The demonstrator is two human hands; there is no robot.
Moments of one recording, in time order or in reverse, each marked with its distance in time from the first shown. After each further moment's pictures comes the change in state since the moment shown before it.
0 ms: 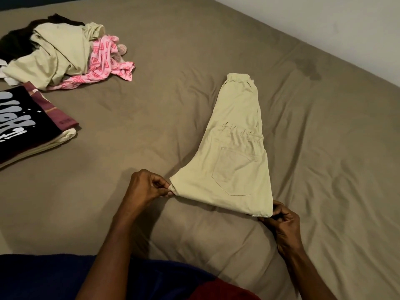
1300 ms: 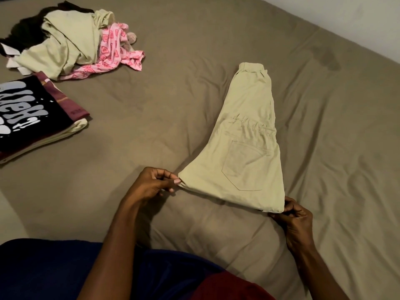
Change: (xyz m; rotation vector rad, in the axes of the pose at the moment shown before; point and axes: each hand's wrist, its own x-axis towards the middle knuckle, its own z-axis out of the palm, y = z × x) left_hand 0.000 -0.011 -0.001 -0.358 -0.103 -0.262; right_hand 0.004 0.009 -0.003 -0.009 0.081 0.061
